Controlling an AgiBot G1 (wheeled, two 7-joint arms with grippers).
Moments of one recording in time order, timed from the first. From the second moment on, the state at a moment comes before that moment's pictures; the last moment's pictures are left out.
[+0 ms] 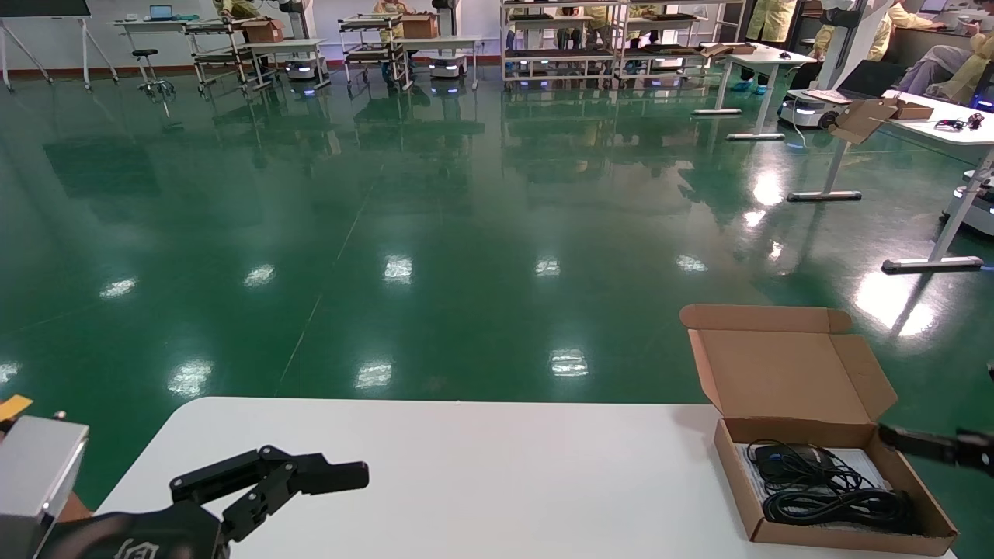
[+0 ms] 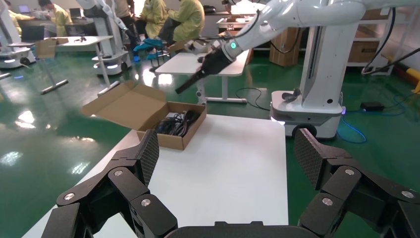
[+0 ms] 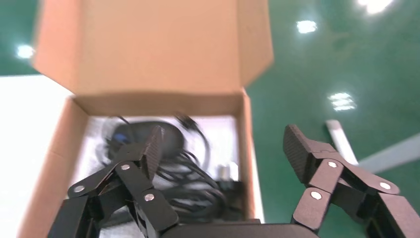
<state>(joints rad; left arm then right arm) -1.09 0.55 0.39 -1.23 0.63 1.42 -0.12 1.68 -0.85 -0.91 0.04 -1.16 -0.75 0.44</state>
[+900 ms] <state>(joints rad) -1.09 0.55 0.39 -1.23 0.63 1.42 -0.12 1.80 -0.78 -0.82 0.10 -1.02 -1.34 0.56</state>
